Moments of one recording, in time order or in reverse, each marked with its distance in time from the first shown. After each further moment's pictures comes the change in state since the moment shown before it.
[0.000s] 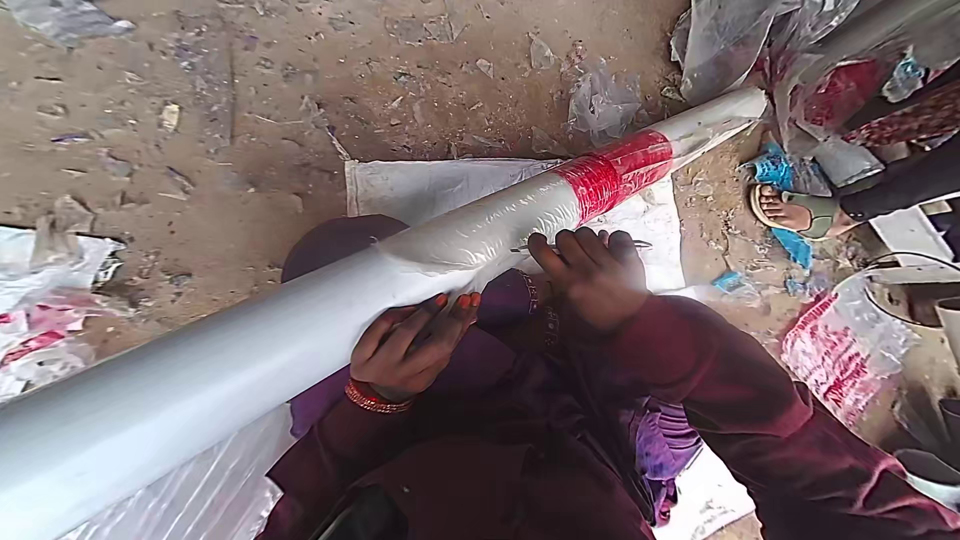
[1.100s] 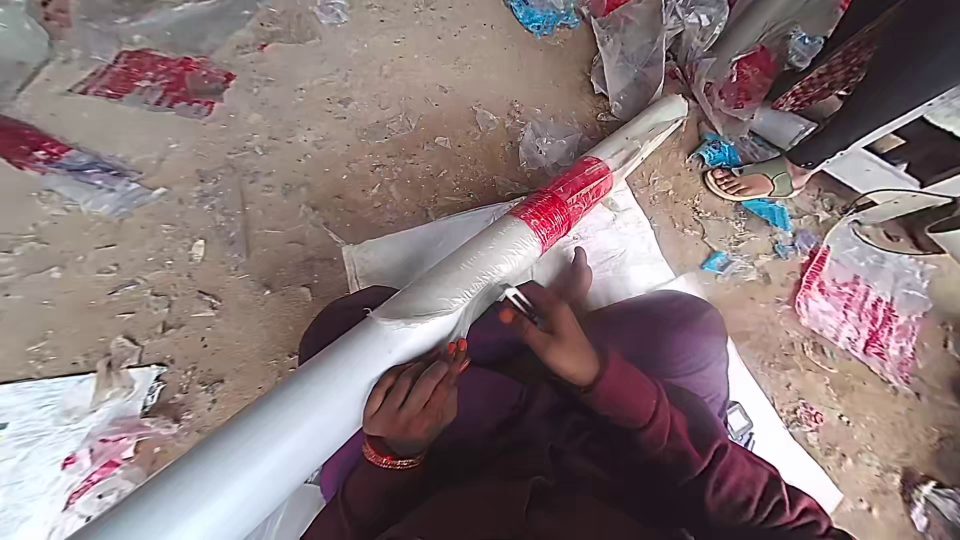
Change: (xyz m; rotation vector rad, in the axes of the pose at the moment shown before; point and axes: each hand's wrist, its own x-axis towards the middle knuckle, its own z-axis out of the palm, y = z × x) left_hand 0.012 0.004 -0.007 0.039 -0.068 0.053; right_hand -0.013 -0.046 -0.024 1.361 -0.043 0.920
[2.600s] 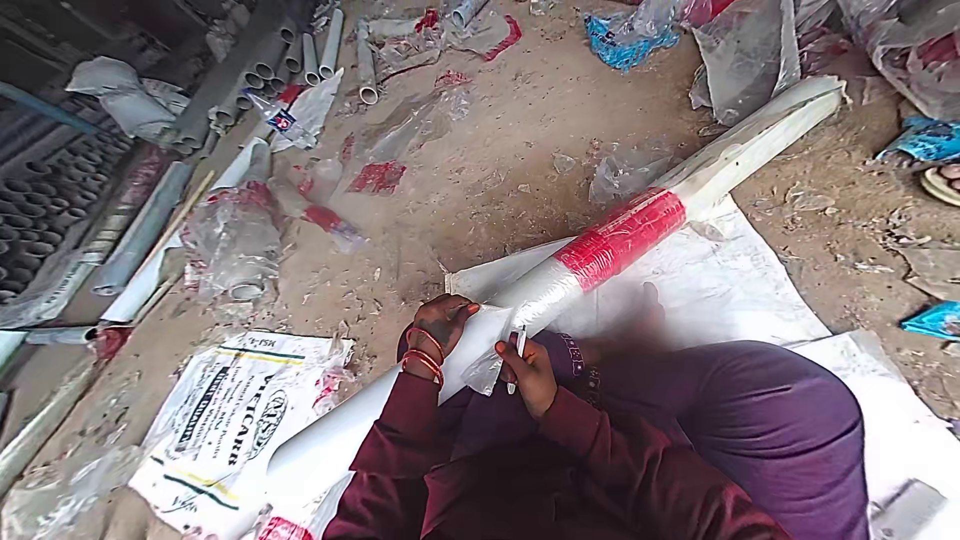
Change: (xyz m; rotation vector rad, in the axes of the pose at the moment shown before) left_hand 0.130 -0.009 0.007 -0.041 -0.903 -0.702; right_hand -0.011 0.021 0.062 1.091 -0.061 0.135
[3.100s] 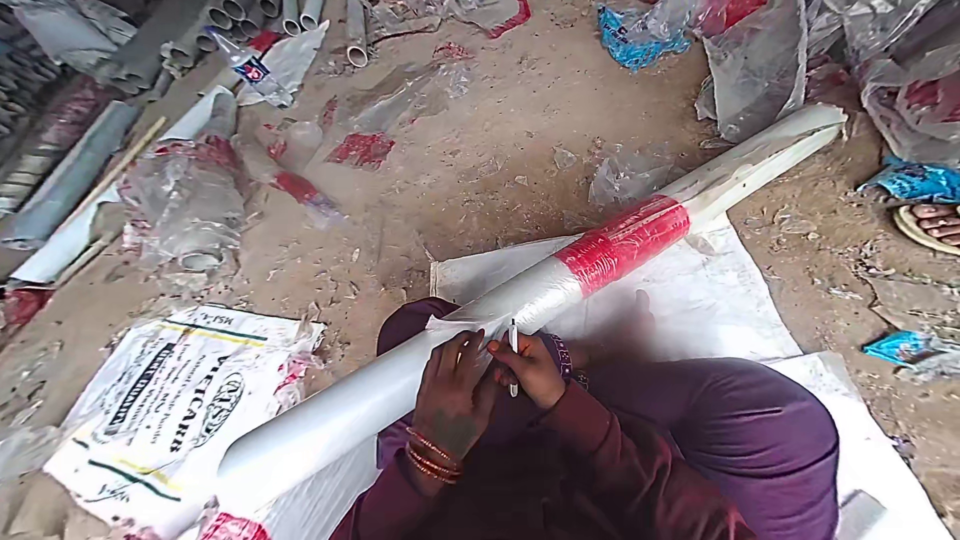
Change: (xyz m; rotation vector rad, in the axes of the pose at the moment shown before) left_hand -0.083 0.011 0.049 0.103 0.392 0.315; right_hand 0.015 -0.029 -0.016 -0.195 -0.218 0.177
